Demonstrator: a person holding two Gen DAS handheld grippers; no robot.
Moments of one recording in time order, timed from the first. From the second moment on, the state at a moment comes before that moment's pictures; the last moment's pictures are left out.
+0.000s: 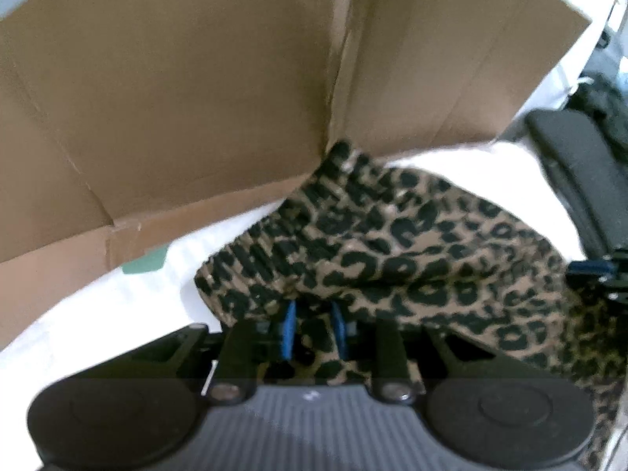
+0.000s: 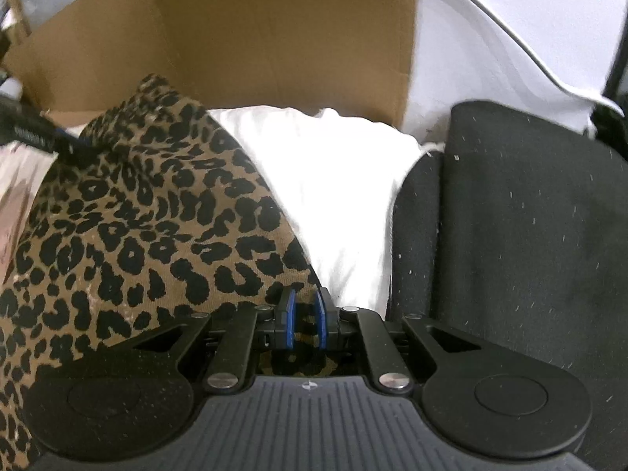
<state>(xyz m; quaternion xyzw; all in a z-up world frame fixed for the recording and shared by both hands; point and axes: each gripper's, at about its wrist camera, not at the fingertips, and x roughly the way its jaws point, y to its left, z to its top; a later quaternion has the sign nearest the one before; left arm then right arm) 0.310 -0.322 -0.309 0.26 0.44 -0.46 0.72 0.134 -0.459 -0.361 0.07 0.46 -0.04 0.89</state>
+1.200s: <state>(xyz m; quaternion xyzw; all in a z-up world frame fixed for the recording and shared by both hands) 0.132 -0.256 -0.333 0.29 0.49 -0.47 0.67 0.020 -0.421 -0.355 0.04 0.45 -0.01 0.89</state>
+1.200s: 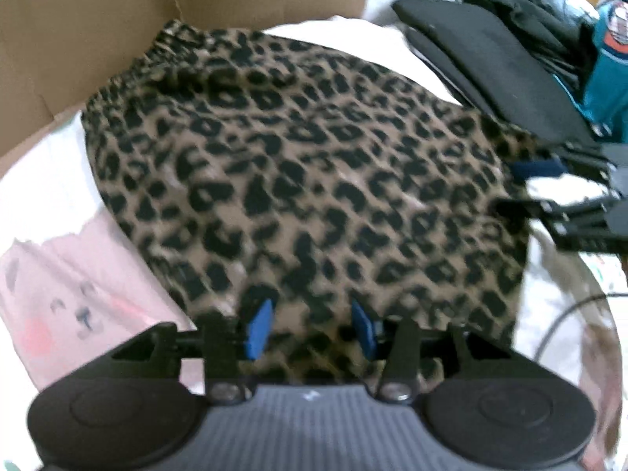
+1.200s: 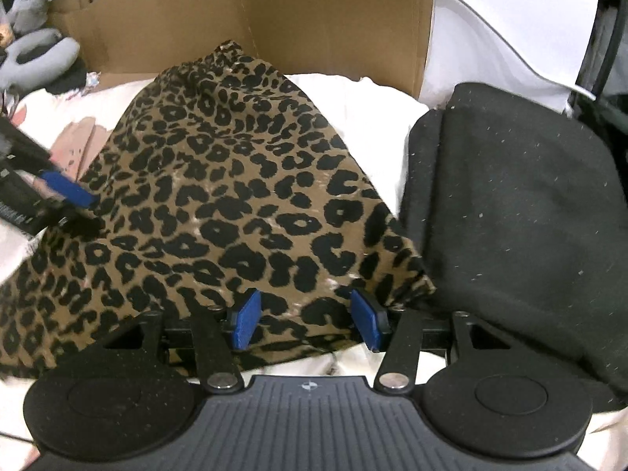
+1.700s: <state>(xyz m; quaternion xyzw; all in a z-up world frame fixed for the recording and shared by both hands) 0.119 -0.191 -0.300 0.23 0.53 -0.45 0.68 0.001 -0.446 -0.299 0.15 0.38 -0.01 0.91</state>
